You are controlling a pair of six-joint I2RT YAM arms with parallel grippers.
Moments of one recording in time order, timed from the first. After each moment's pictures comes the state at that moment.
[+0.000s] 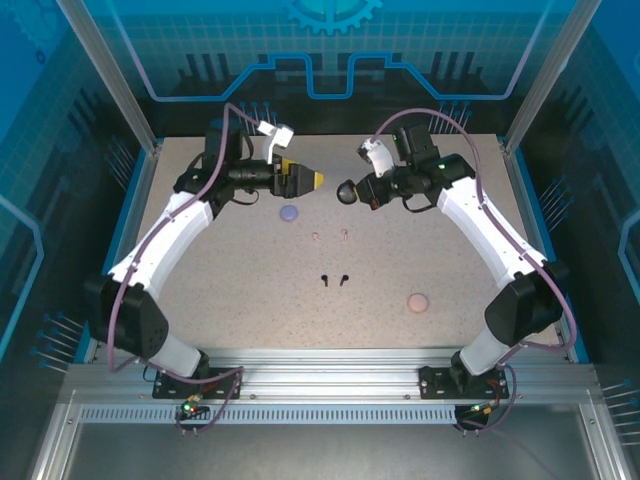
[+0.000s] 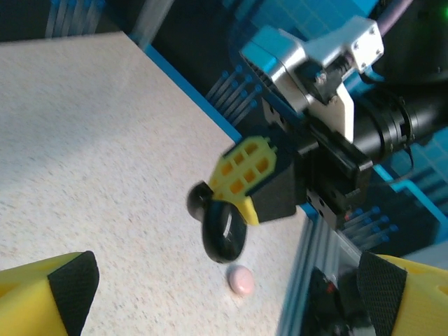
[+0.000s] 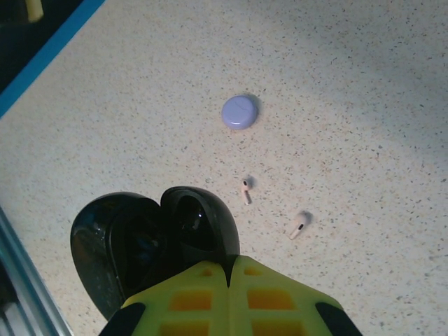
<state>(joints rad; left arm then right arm) -0.26 1.55 1.44 -0.39 0.94 -0.26 0.40 1.63 1.63 -0.87 -0.42 -0.08</state>
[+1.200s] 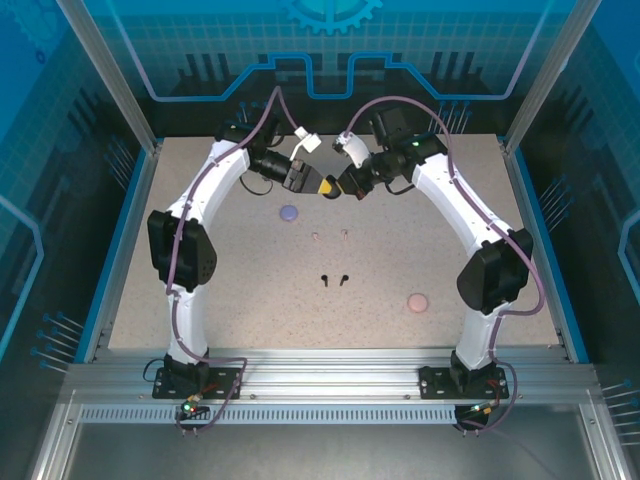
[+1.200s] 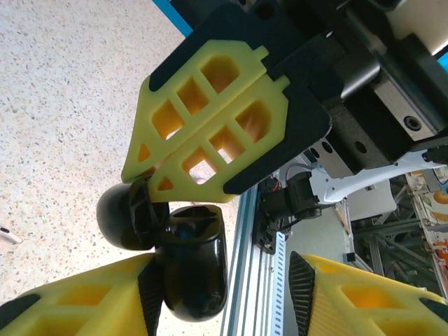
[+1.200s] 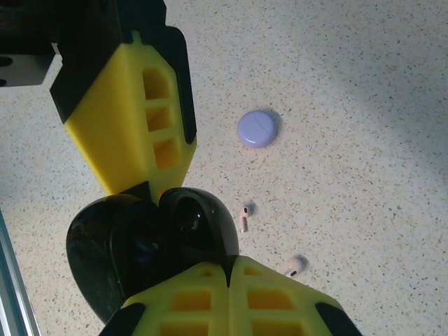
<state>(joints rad) -0.27 2.09 2.09 -1.26 1.19 0.33 0.43 1.87 1.91 -0.99 -0.48 -0.28</state>
